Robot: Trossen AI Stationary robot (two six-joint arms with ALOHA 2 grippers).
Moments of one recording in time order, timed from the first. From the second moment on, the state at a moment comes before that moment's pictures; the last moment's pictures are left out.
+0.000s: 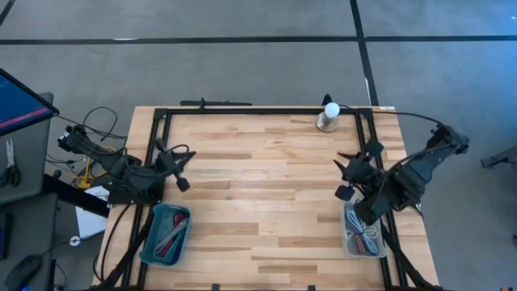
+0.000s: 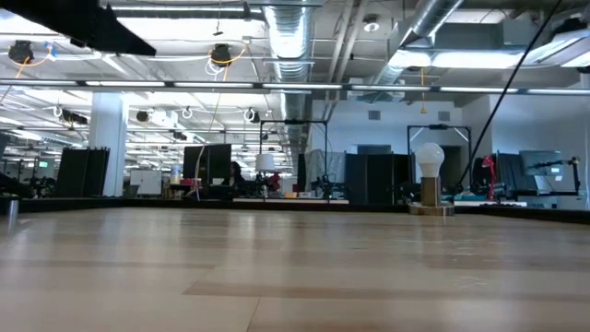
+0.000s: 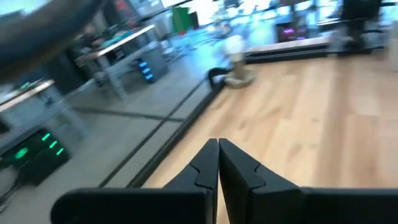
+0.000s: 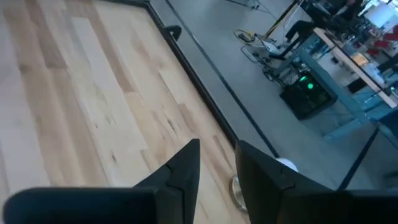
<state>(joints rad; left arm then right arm) -0.54 0.36 0.46 -0.34 -1.12 0.00 0.66 1.17 1.28 -1.53 1.11 0.90</state>
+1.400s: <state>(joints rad) -0.54 0.37 0.46 -0.02 -0.54 0.18 0.82 1.04 1.11 -1.15 1.13 0.93</state>
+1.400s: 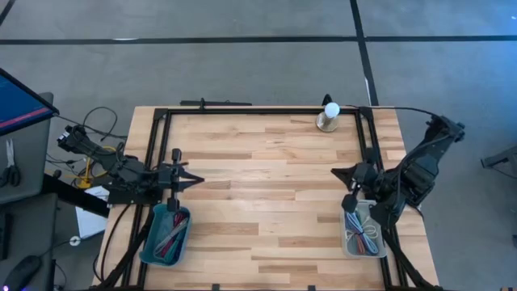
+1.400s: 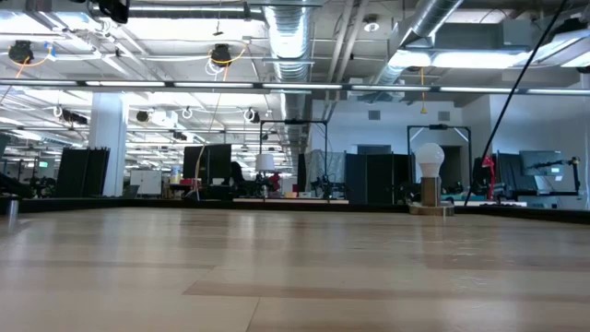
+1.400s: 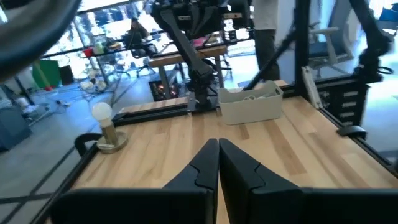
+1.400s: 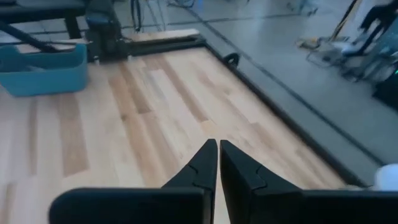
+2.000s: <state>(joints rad) -0.54 0.52 0.46 0.20 -0.49 0.26 0.48 1.20 1.11 -0.25 0.62 -0.01</state>
